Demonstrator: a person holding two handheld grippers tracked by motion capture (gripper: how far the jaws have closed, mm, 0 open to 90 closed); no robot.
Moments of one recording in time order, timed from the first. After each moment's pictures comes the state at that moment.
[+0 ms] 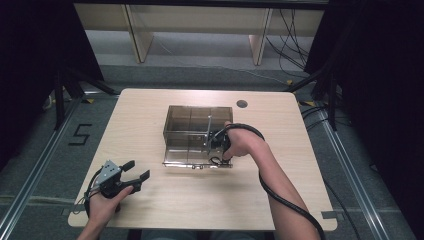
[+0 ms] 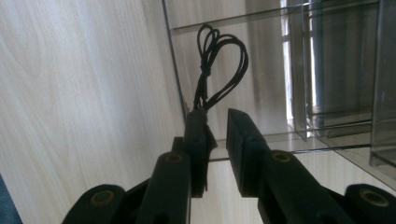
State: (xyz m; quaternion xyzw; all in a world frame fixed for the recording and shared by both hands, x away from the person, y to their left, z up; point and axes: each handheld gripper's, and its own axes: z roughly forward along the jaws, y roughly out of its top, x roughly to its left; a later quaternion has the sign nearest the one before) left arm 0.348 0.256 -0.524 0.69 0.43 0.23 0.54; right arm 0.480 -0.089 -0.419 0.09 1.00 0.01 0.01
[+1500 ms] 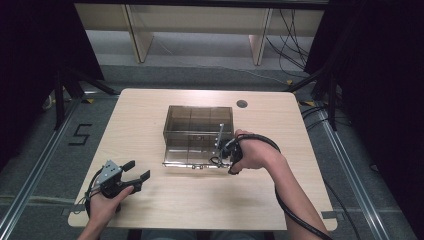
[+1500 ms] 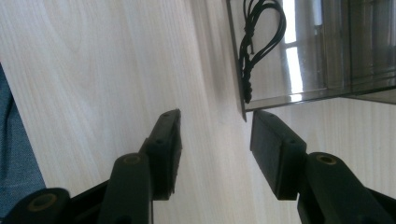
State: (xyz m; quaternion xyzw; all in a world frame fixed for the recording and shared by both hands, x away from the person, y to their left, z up) left arm 0.348 0.254 -0.523 0.69 0.43 0.23 0.53; right arm 0.435 -0.116 -0.404 0.10 0.99 0.03 0.04
